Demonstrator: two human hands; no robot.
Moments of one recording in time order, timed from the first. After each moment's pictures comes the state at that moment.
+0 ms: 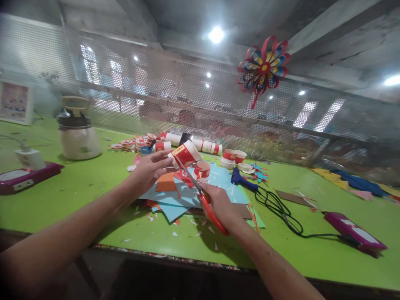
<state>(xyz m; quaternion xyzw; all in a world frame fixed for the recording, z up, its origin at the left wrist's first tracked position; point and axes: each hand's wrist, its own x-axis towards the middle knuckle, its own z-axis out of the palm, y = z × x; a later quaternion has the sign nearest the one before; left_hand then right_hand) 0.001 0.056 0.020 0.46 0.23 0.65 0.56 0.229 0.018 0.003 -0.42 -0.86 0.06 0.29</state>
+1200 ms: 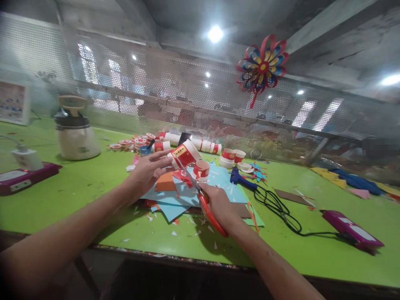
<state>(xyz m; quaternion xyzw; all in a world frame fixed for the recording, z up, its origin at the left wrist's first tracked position) 0.003 0.055 0.019 0.43 0.23 0.65 0.58 0.230 0.016 0.001 -0.43 -0.85 0.05 0.29</state>
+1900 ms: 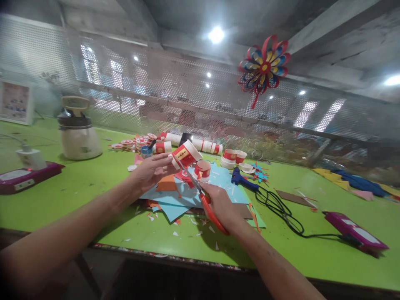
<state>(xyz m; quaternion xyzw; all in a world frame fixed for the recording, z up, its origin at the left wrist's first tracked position) -0.003 0.062 0.017 0.43 0.23 0.61 0.62 0.228 0.014 0.006 -0.43 -0.86 0.06 0.29</state>
